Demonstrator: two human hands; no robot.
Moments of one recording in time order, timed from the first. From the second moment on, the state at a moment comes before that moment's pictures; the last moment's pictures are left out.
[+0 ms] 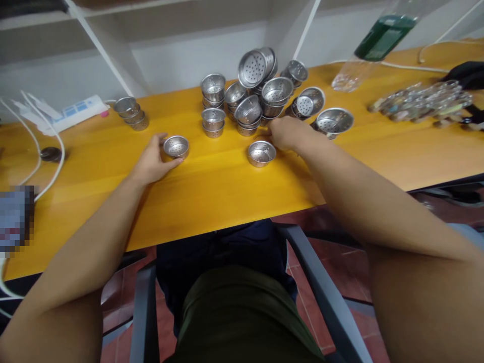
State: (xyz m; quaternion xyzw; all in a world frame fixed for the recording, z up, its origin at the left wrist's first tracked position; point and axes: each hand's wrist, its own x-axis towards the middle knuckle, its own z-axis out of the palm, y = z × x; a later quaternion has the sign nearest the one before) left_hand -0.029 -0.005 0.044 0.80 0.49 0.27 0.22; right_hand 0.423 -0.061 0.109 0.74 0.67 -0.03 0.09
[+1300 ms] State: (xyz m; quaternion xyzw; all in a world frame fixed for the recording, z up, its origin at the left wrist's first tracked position) left_hand -0.018 -0.016 0.024 0.74 0.31 0.43 0.42; right_hand 0.269 -0.072 0.131 0.43 0.68 -0.39 -0.45
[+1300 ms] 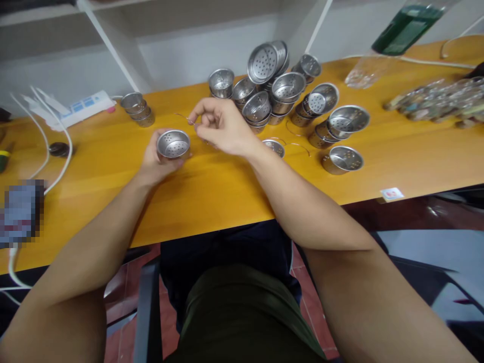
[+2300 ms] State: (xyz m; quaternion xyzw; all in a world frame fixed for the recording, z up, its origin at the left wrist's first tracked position) left_hand -0.009 -0.018 0.024 0.75 0.36 0.40 0.38; right_hand 0.270 -0.054 0.098 0.43 0.68 -0.37 -0.47
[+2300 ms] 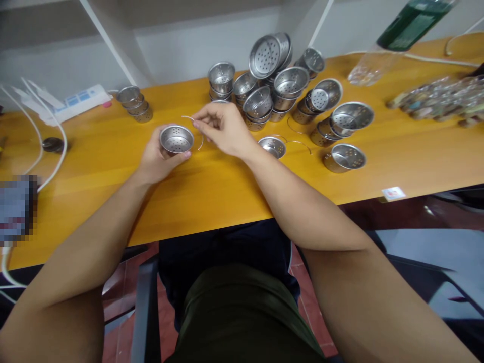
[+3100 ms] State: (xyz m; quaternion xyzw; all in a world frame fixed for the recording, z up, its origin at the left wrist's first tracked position) left_hand -0.001 -0.025 0.020 0.78 0.30 0.40 0.37; right_hand 0.241 -0.065 0.087 0.52 0.74 -0.19 -0.39
